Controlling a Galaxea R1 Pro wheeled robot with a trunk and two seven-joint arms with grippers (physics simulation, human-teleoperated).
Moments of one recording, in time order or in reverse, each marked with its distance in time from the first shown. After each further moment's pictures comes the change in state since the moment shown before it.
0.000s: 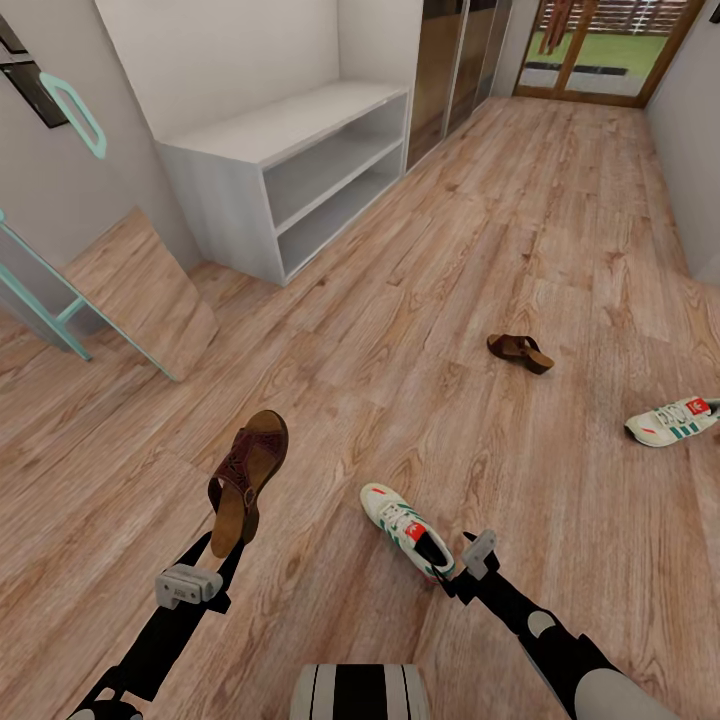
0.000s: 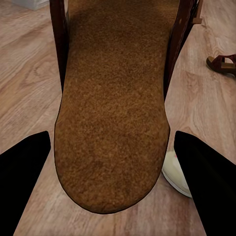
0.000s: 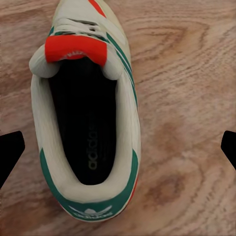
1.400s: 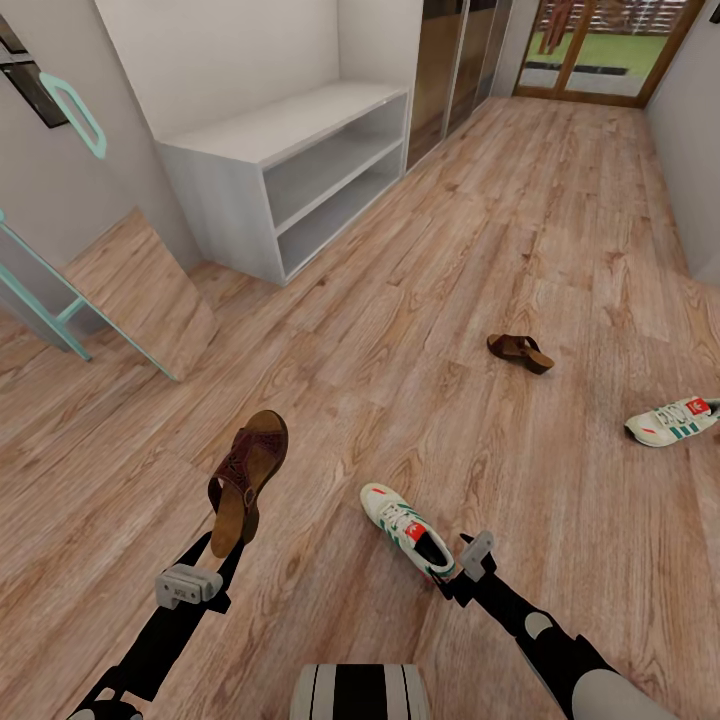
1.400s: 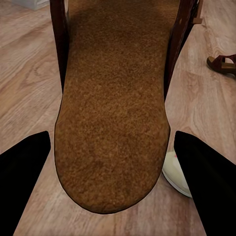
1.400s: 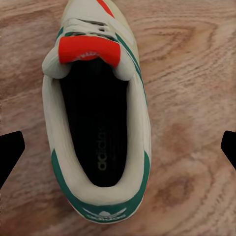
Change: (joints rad) left arm 0.000 0.000 0.000 0.000 0.000 0.000 0.001; right arm 0.000 0.008 0.004 0.005 0.000 0.001 0.006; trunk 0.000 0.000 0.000
